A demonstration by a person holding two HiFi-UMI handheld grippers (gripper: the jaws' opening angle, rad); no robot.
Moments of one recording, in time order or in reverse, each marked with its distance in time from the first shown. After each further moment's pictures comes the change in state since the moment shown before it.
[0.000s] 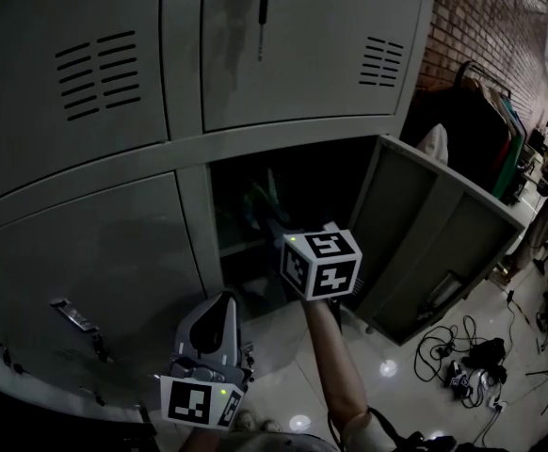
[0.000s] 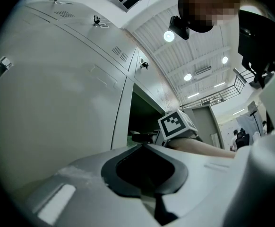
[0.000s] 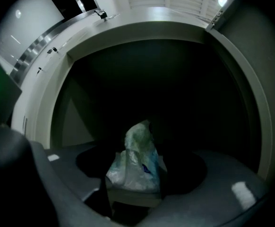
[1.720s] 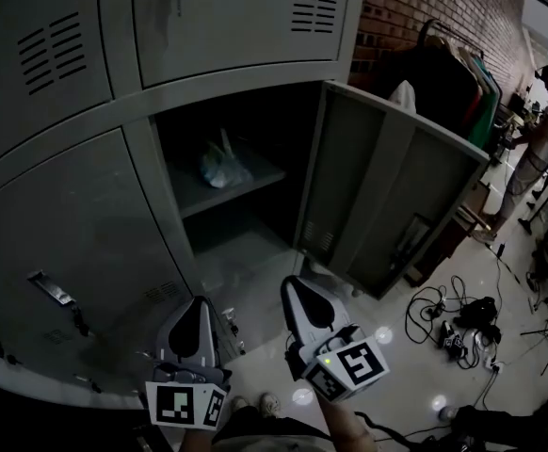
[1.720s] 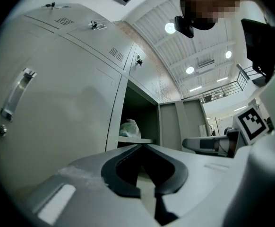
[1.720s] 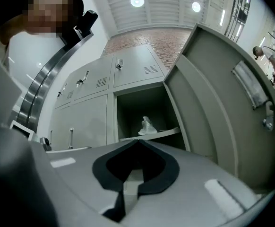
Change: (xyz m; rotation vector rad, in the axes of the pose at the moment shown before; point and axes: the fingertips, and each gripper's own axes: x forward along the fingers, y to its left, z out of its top) left arm -0.058 -0.032 -0.034 -0.010 0.097 0.023; right arm -0.224 0.048 -0.068 0.164 -0.158 -0.021
